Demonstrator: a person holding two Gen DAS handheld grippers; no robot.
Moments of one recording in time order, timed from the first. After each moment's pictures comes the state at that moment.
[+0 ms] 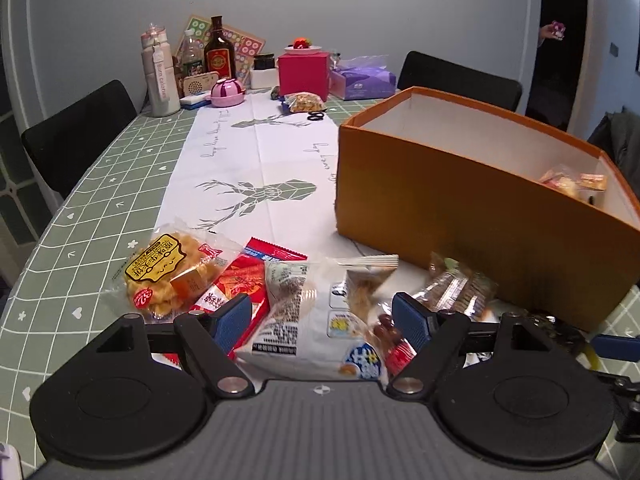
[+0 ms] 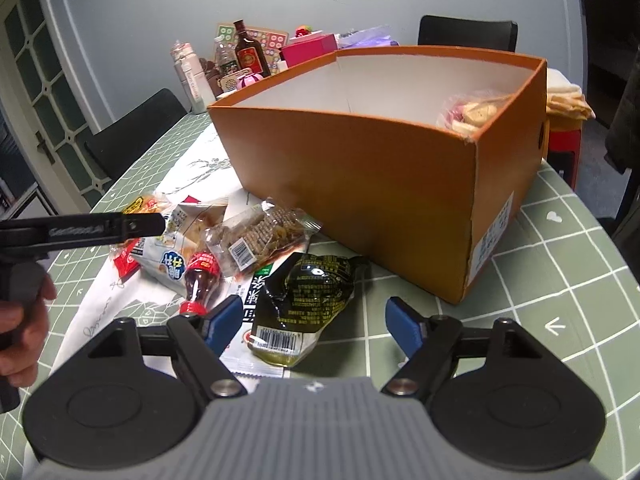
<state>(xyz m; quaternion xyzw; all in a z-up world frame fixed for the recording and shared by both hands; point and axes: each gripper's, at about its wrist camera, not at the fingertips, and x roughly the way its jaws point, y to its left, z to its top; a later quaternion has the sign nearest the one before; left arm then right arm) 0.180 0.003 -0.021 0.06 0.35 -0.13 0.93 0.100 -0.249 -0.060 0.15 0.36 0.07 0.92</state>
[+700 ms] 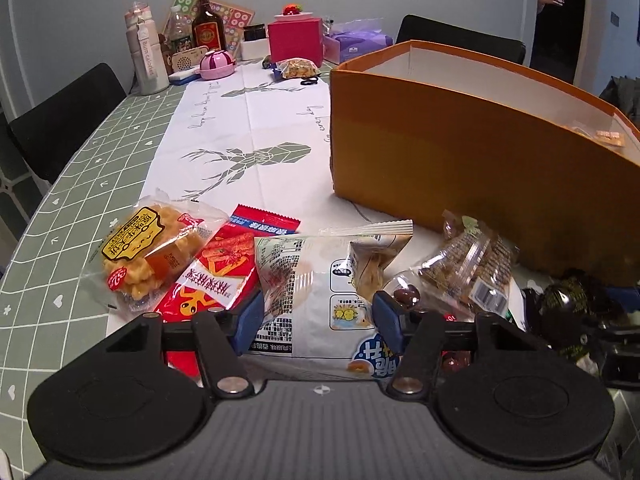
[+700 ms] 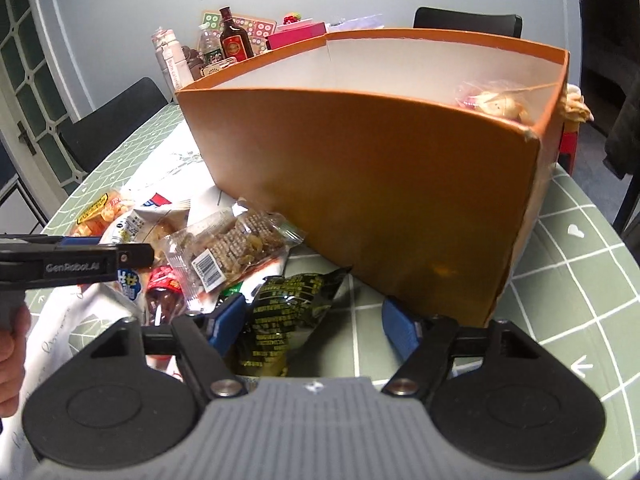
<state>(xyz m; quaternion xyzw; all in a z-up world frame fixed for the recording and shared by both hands) 0.184 -0.004 -0.047 0.09 0.38 -0.13 0.91 0.138 -0.243 -0.080 0.12 0.37 0.05 0.92</state>
